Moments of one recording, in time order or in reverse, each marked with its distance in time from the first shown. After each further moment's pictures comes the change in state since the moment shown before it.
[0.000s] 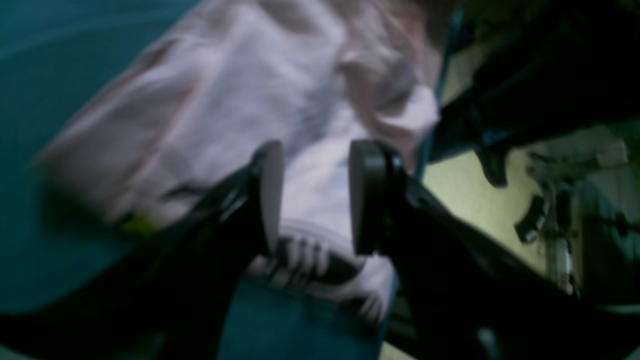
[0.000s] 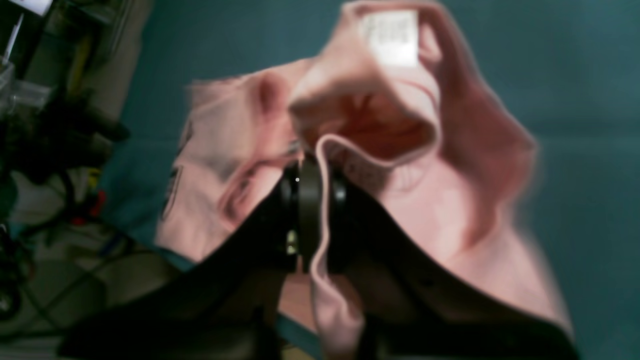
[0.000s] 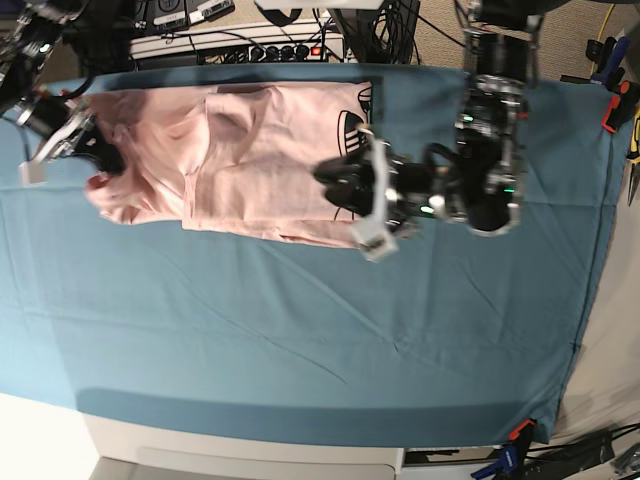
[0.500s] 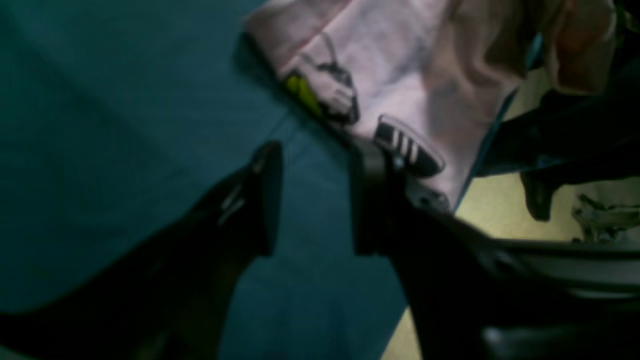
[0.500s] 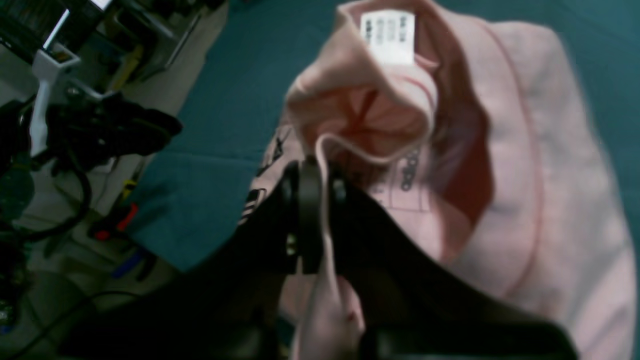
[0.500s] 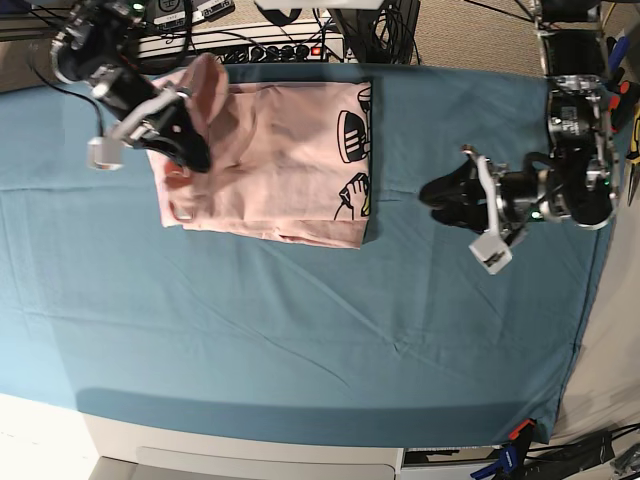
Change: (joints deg) left arm 3.5 -13.3 -12.7 0.0 -6.3 0.0 0.0; right arm -3.2 -22.9 -7.0 20.9 -16.7 0.1 6.6
